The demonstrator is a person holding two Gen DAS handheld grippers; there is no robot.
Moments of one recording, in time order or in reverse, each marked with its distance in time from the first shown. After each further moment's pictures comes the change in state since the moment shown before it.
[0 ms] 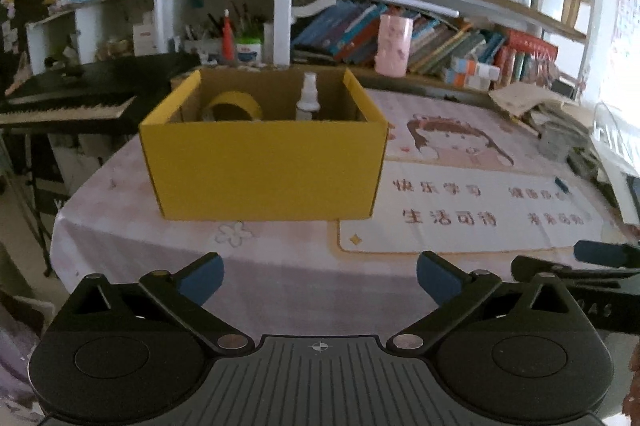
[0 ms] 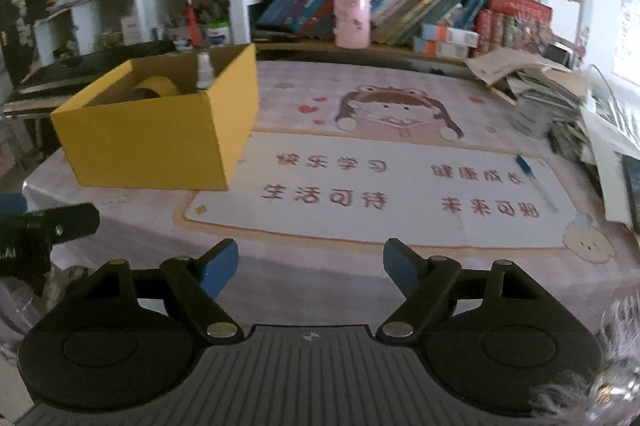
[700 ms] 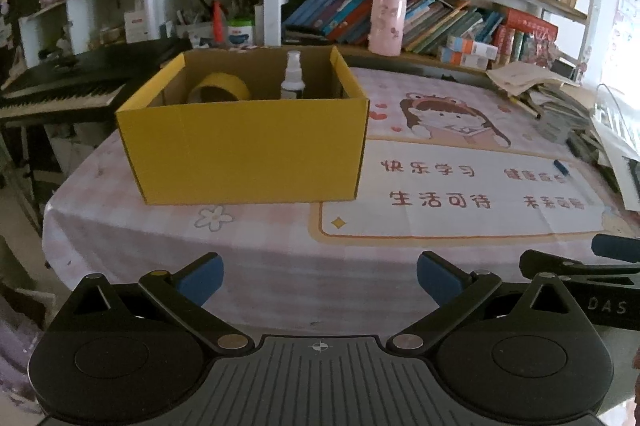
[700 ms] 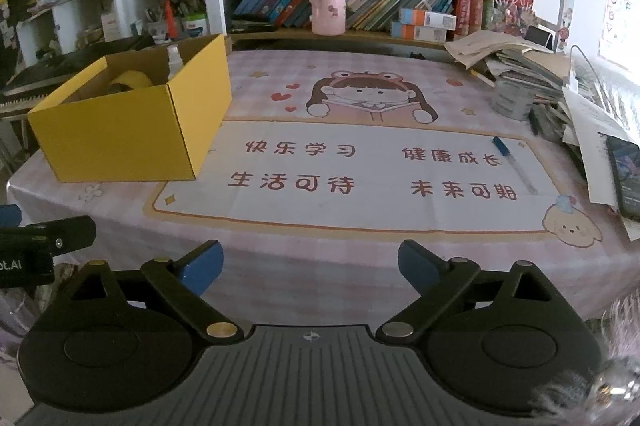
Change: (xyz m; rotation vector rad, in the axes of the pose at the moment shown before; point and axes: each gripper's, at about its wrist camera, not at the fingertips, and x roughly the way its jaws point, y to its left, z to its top) left arm 0.008 -0.021 -0.001 0.010 0.050 0.005; right arm 0.001 -0.024 -0.003 0.021 0.031 -0.025
